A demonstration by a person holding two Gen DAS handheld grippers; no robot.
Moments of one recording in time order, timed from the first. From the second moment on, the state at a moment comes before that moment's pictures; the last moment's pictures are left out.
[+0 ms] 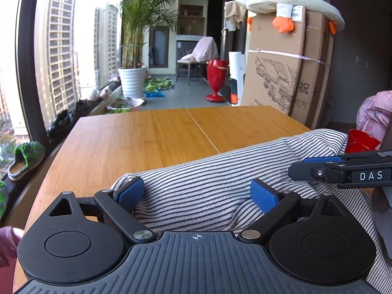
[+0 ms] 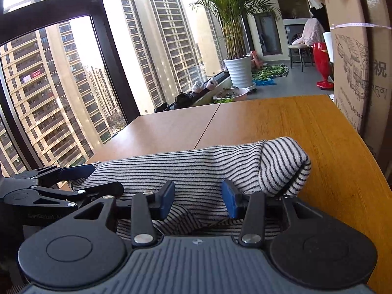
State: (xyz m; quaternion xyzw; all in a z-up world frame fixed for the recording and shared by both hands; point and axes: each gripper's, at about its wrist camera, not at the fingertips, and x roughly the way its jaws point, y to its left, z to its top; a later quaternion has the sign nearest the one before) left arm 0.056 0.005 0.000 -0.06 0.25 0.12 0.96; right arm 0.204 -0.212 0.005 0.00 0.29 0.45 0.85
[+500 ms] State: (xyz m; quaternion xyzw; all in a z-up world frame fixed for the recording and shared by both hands) left arm 0.066 0.011 0.000 -0.04 0.25 0.10 0.96; right arm 0.192 -0.201 0.005 -0.02 0.28 0.46 0.84
